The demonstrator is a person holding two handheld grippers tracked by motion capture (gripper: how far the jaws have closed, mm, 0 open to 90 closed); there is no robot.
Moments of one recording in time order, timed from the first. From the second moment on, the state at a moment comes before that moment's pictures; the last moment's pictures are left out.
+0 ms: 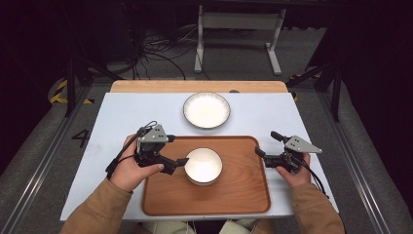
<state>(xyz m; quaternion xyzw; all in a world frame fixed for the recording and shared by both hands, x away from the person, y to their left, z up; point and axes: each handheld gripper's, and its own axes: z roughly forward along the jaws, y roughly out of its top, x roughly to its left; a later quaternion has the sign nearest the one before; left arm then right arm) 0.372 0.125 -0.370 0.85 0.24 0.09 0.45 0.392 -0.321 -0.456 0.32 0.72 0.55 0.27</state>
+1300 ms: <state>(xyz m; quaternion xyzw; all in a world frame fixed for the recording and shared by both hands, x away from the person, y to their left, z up) 0.366 0.209 -0.424 0.76 0.37 0.16 0.51 0.392 -0.321 -0.456 0.32 0.72 0.55 0.27</state>
